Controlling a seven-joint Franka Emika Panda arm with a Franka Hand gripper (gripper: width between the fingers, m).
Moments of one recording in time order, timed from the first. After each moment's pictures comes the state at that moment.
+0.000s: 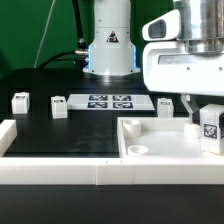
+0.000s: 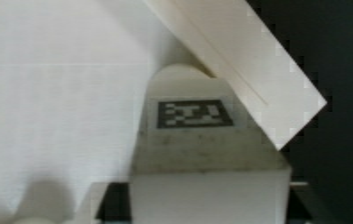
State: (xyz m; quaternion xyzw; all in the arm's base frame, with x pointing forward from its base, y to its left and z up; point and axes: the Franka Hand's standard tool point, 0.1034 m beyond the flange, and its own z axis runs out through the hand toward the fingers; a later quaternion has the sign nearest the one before) arm 0.629 0.106 0.071 -0.90 0.43 -0.02 0.07
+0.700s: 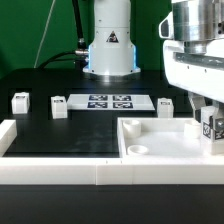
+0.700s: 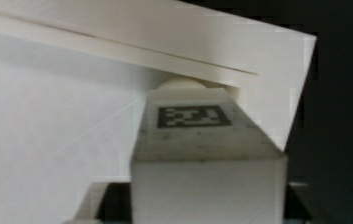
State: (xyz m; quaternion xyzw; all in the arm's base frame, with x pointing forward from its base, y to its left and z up) arm 0.625 0.105 0.069 -0.78 0.62 0.01 0.07
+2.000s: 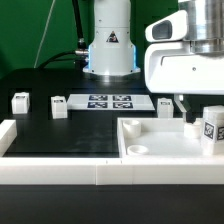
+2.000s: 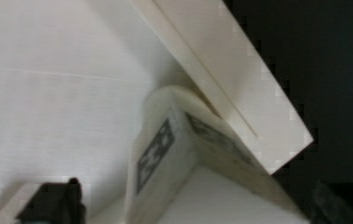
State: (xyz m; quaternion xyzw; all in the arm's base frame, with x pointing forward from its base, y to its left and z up) arm 0.627 0.116 0.071 -0.96 0.28 -0.02 0.07
